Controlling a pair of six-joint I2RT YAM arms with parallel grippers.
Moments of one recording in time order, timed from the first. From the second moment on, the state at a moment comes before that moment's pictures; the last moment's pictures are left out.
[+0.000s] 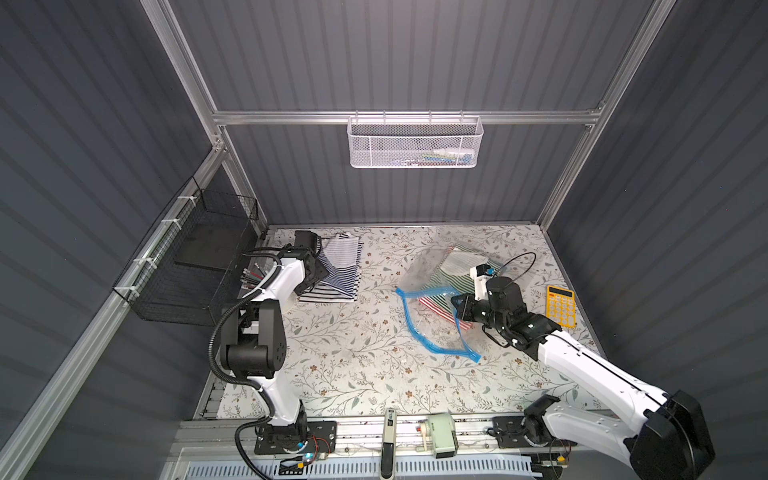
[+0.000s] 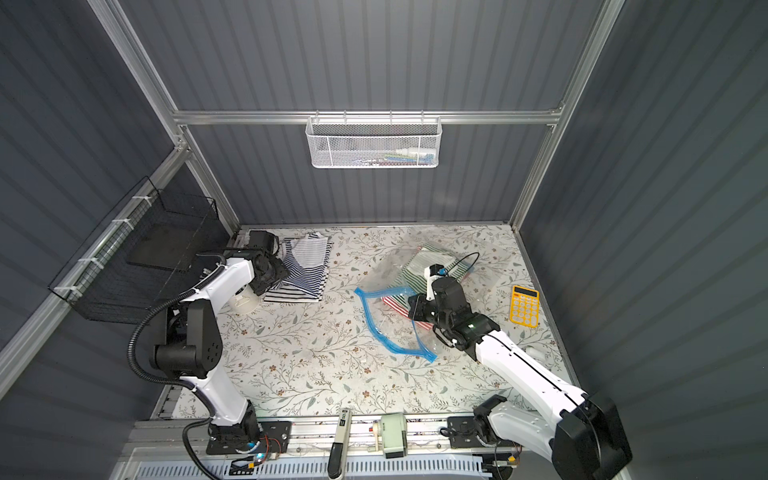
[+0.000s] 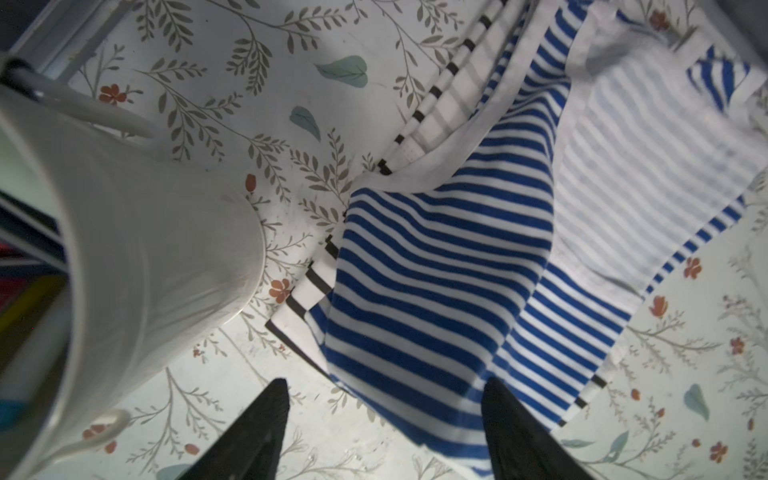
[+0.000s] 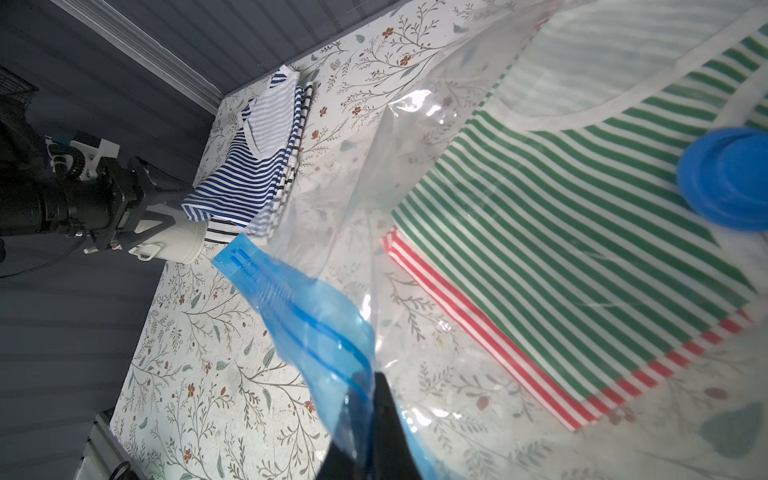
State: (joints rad) left arm -0.08 1.78 1.34 -0.66 -0.17 -0.73; right arm 0.51 1.09 0.70 -0.19 -0.11 0.60
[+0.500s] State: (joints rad) left arm -0.08 1.78 1.24 -0.64 -0.18 -1.25; right arm 0.51 1.10 0.68 -0.16 -0.13 0.61
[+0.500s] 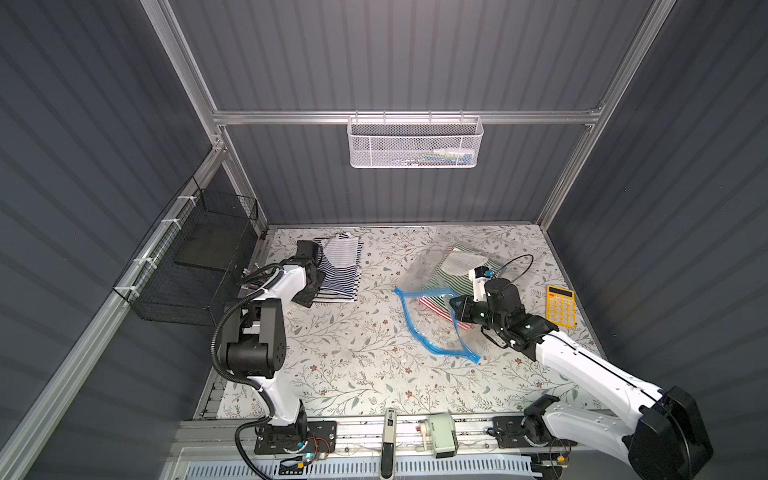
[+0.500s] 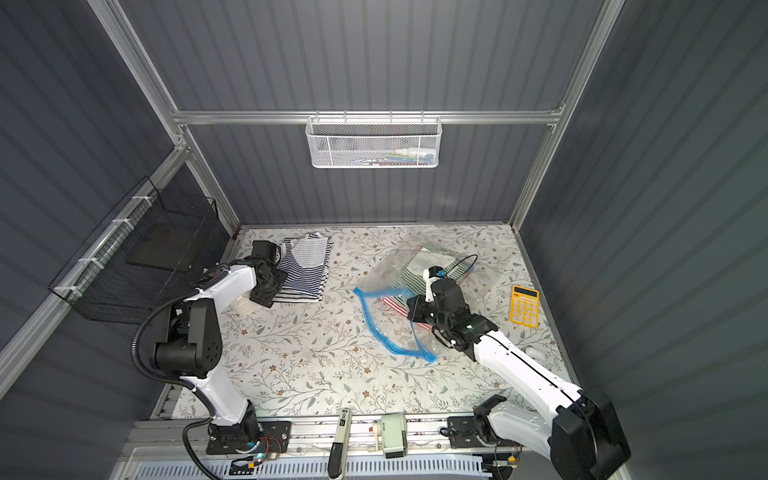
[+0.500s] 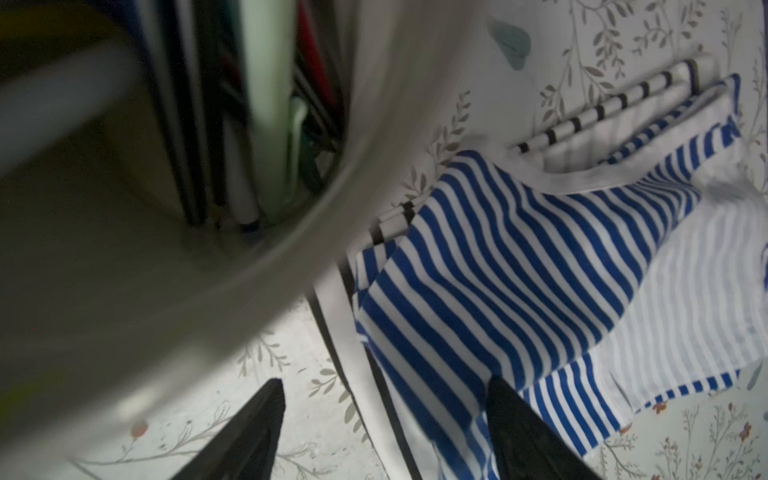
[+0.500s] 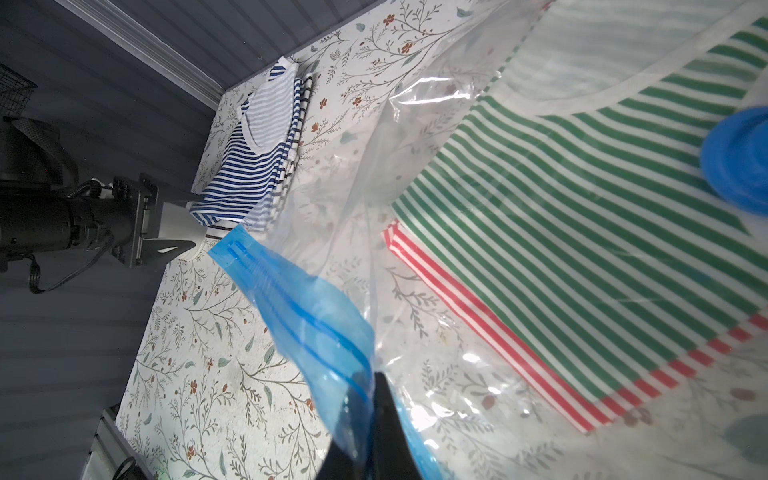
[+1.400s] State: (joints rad) left arm -0.08 1.84 1.25 -0.48 -0.21 -1.32; right arm 0.51 1.10 0.68 -0.17 -0.13 0.61
